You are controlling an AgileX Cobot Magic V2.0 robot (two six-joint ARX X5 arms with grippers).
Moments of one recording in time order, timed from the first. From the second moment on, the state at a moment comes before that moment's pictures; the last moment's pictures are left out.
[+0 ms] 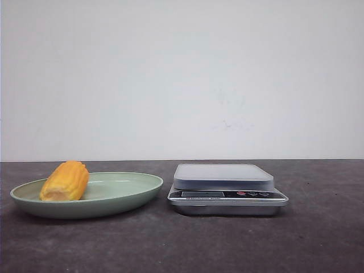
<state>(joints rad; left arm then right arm) -0.02 0.00 0.03 -0.18 0.02 -0.05 0.02 0.00 0.01 -0.16 -0.21 0.01</state>
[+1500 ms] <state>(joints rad) -0.03 0.60 1.25 -0.66 0.41 -0.27 0.02 0.45 1.24 -0.65 -0.39 0.30</state>
